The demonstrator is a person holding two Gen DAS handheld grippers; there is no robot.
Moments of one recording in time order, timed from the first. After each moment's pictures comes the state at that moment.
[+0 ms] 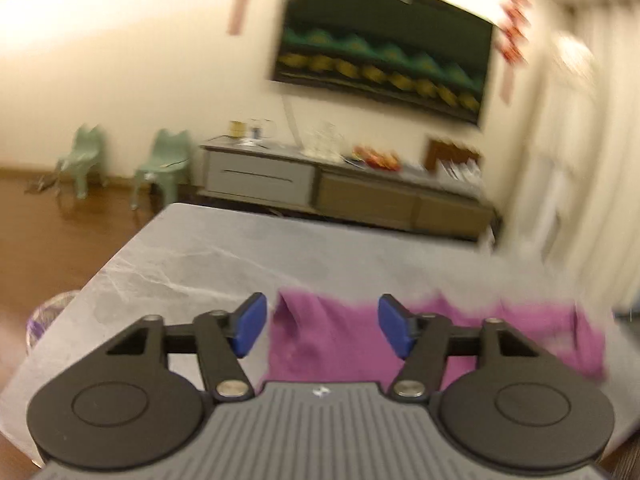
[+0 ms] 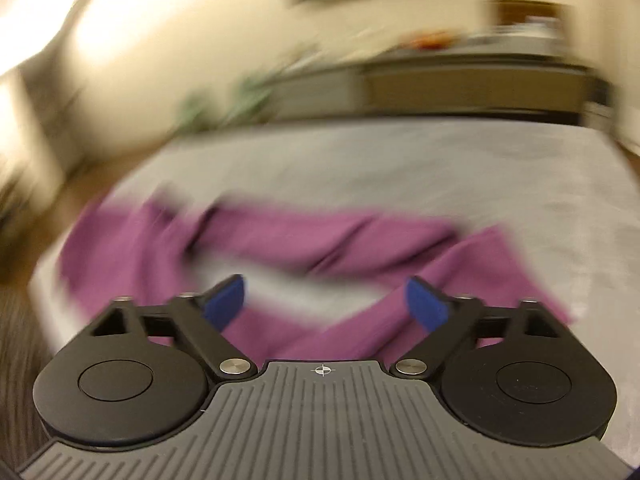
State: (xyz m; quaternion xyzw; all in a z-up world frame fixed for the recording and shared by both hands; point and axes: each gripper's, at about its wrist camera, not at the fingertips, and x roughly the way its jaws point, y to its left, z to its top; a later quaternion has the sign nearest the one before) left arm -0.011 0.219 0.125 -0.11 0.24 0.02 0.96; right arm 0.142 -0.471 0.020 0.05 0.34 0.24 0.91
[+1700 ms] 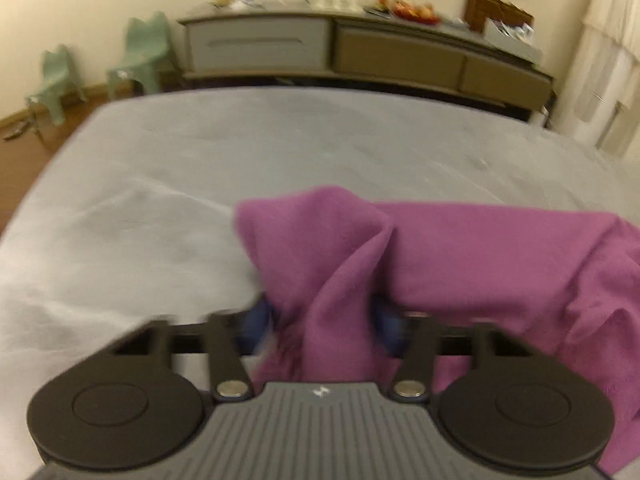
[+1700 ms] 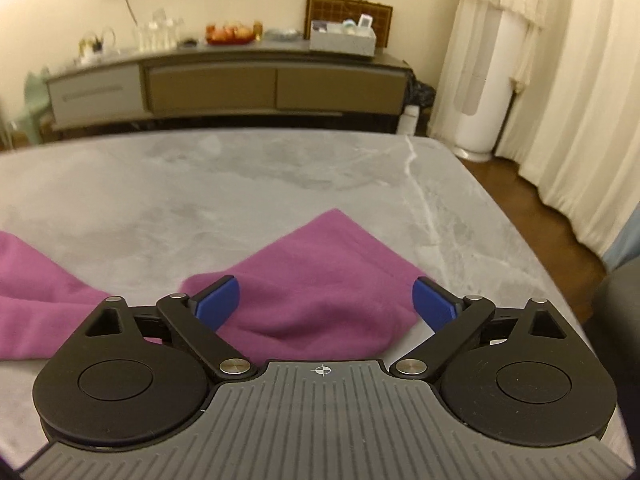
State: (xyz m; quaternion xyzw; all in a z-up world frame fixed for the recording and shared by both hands) left arm 0.271 0.221 -0.011 -0.01 0.45 -0.01 0.89; right arm 0.311 -0.445 -0.041 -0.04 0.35 -0.06 0.93
